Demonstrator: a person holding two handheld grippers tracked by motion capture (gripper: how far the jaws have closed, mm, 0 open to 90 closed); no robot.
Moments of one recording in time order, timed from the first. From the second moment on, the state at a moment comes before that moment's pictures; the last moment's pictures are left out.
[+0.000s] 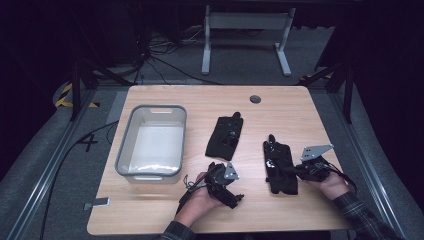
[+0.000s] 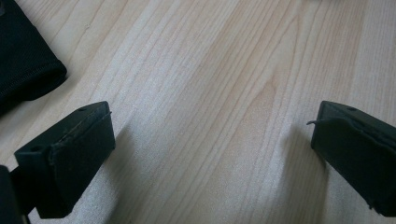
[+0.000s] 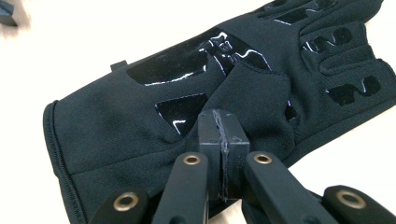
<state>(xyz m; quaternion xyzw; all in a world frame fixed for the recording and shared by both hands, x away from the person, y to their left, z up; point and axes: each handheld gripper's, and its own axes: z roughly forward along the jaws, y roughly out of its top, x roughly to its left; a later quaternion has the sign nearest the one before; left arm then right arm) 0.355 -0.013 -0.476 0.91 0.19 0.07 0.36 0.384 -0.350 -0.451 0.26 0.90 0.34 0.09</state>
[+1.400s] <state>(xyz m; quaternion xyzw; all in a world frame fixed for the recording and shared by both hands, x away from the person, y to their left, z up) 0.355 -0.014 -0.464 0.91 0.21 0.07 0.34 0.344 -0.371 -0.446 0.26 0.89 0.37 0.11</state>
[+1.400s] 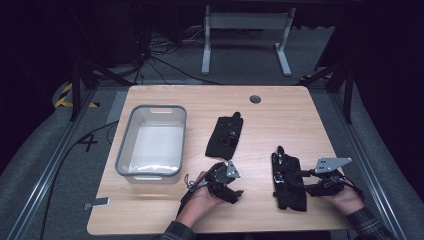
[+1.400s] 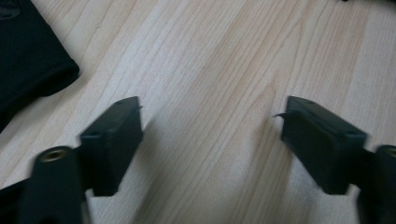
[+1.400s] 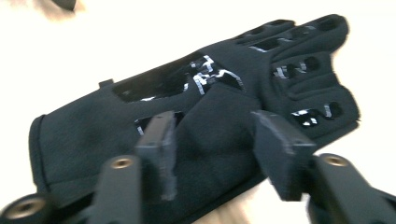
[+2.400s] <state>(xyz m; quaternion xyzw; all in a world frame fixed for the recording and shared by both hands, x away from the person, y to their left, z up) 0.438 -0.028 -0.426 0.90 0.30 0.08 0.32 0.348 -0.373 -0.448 0.27 0.89 0.36 0.11</state>
